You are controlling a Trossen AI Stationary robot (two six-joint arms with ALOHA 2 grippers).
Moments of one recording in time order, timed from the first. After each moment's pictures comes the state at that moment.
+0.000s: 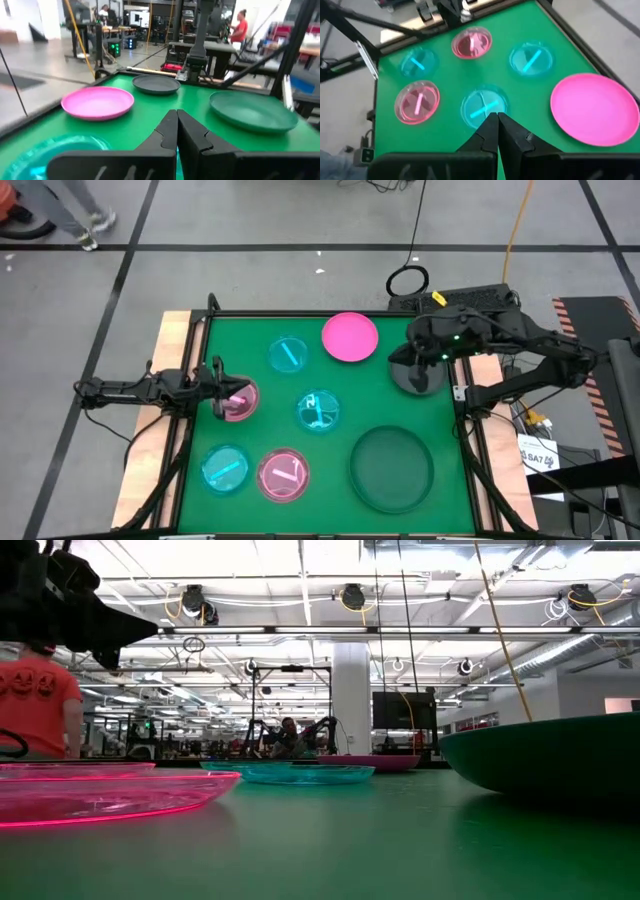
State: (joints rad) left arm -0.04 0.01 0.03 -0.02 -0.19 -0.12; right arm -0.04 1.16 1.54 -1.08 0.05 0.33
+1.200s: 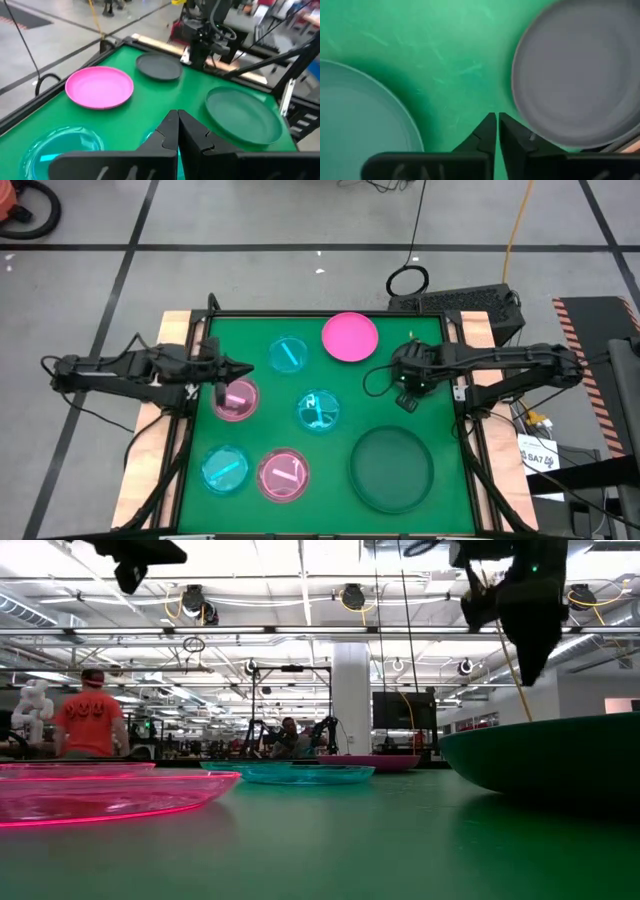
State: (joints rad) left arm -0.04 0.64 0.73 -0.40 -0.22 -0.31; right arm -0.08 1.22 0.96 -1.22 0.07 0.60
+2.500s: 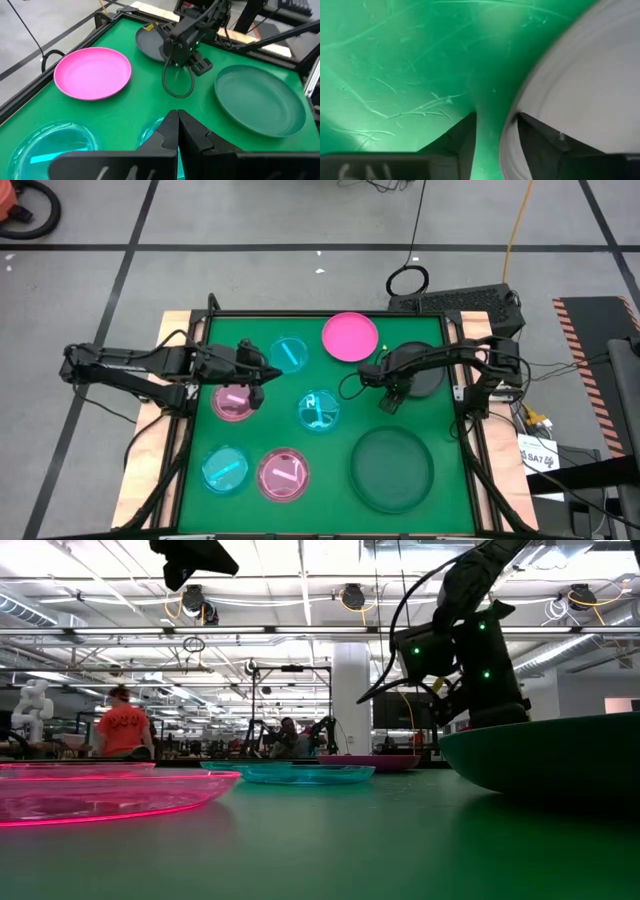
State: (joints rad) left arm -0.04 1.02 0.94 -0.42 -0.22 -0.32; right arm -0.20 1.73 0.92 -1.02 0.13 0.40
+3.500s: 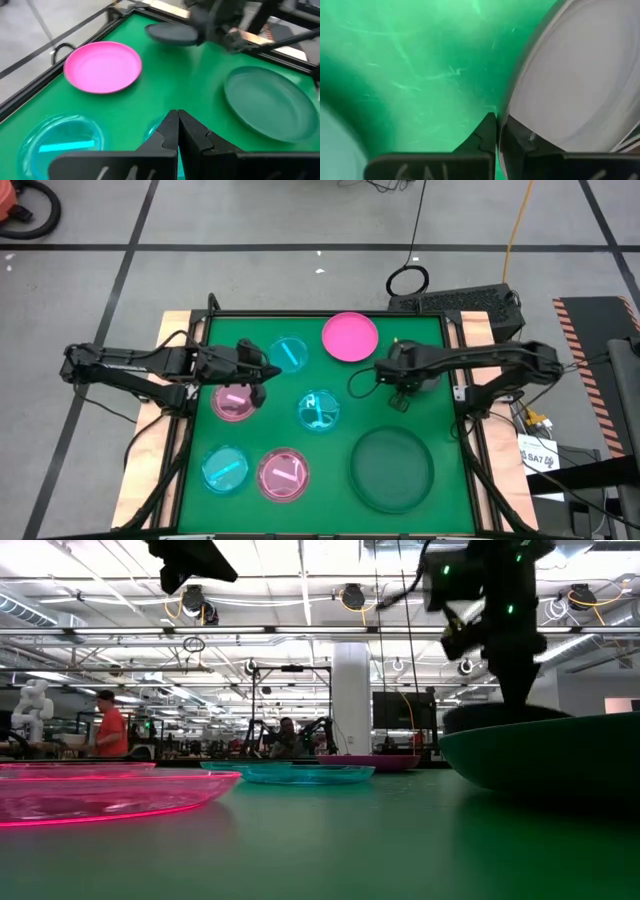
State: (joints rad) left arm -0.04 1.02 0.94 -0.45 -0.28 -0.37; right arm -0.12 1.40 0.97 -1.18 0.17 0.38
